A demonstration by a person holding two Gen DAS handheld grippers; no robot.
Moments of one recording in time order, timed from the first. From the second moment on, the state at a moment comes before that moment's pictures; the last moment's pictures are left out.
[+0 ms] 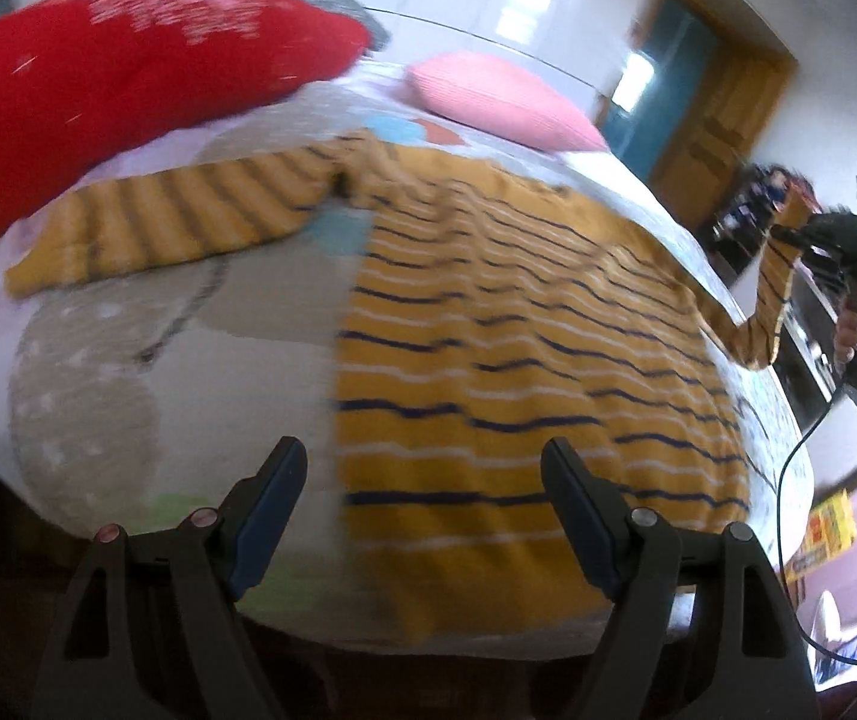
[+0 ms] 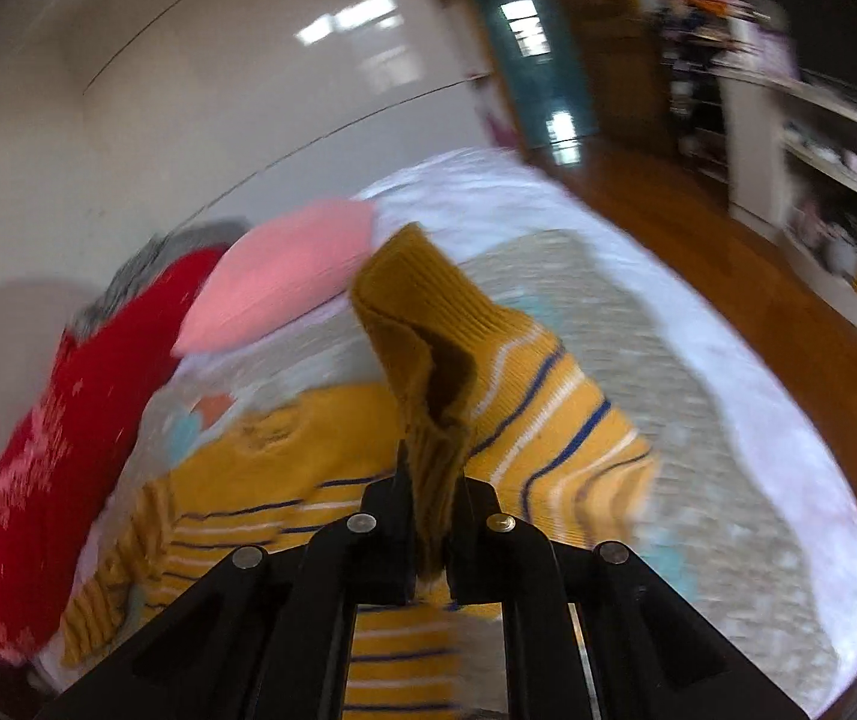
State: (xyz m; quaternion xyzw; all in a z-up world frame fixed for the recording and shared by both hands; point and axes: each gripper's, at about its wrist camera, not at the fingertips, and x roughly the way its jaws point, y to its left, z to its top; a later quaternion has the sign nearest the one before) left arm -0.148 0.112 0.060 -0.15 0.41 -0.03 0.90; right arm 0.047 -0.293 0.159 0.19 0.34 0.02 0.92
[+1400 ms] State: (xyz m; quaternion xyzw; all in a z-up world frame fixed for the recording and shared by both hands) left arm -0.191 0.285 0.043 -0.33 0.34 0.09 0.87; right arm 0.069 0.051 0.061 0.02 0.47 0.31 0.82
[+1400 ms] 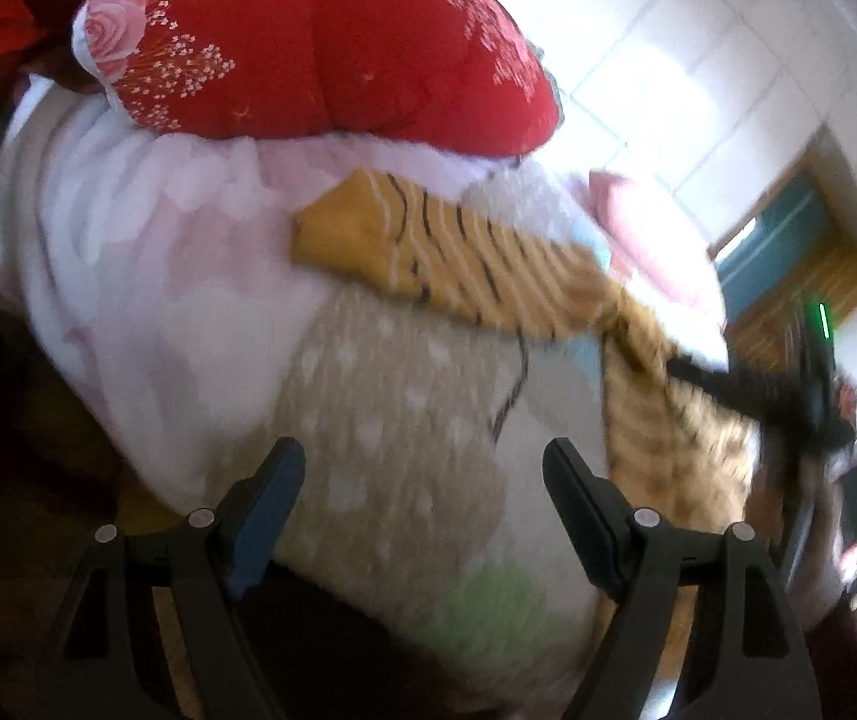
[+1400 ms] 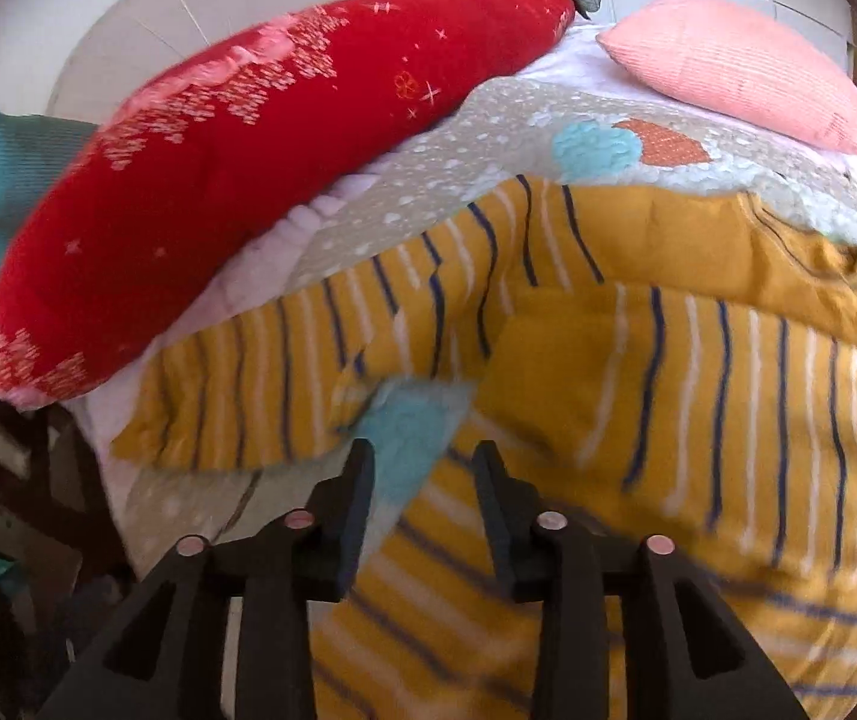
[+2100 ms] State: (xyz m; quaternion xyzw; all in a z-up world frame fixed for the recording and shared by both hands) left arm -0.057 0.369 0.014 -0.43 0.35 0.13 0.82; right arm -0.028 -0.153 0.066 0.17 0.43 0.18 0.87
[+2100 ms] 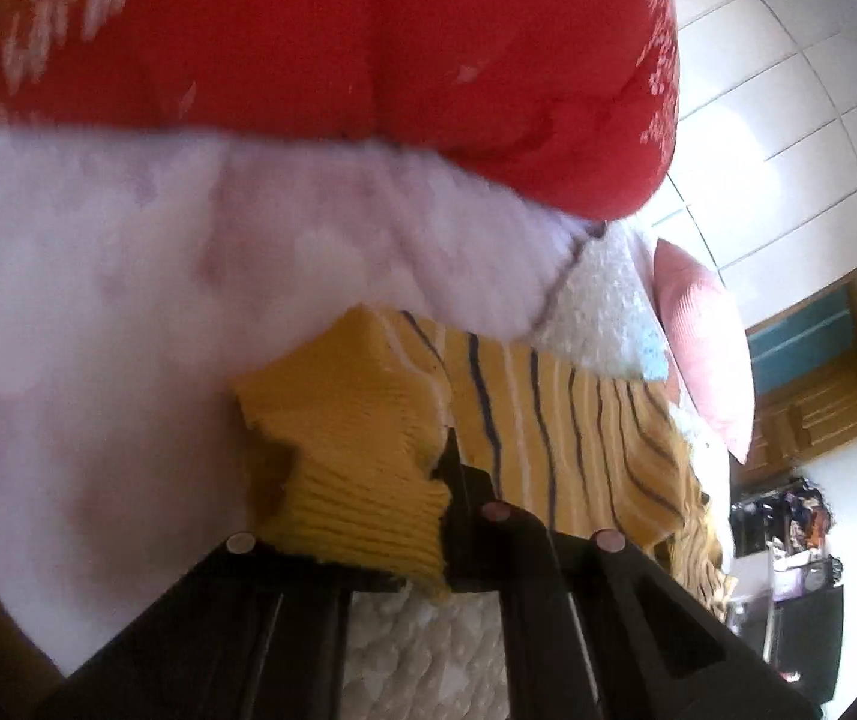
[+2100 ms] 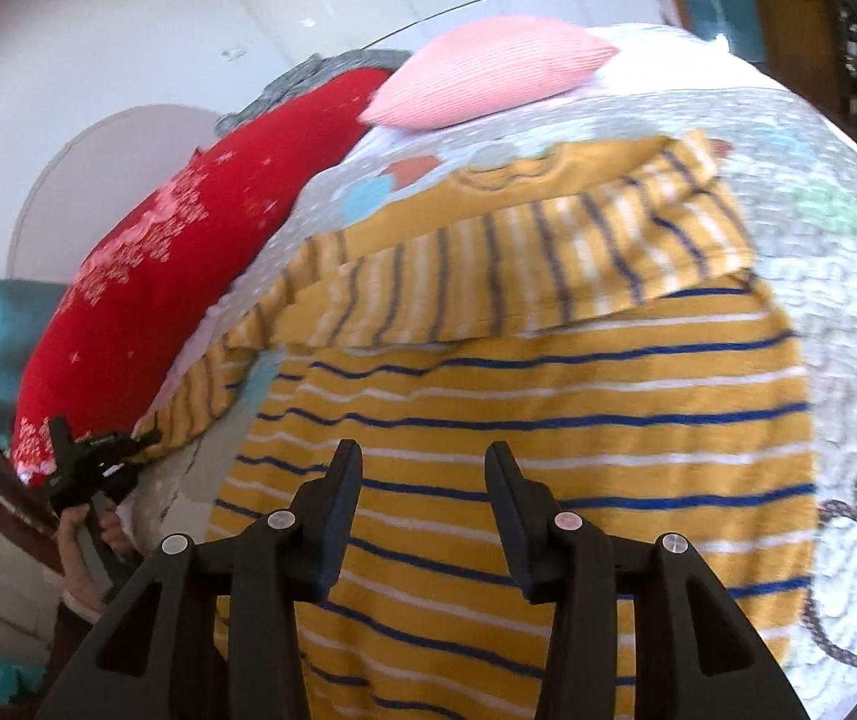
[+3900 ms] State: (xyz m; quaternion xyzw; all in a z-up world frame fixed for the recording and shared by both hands) left arm 0.068 -0.062 0.115 -0.12 0.41 -0.18 0.89; right arm -0.090 -0.334 0.022 0.28 0.38 0.08 0.88
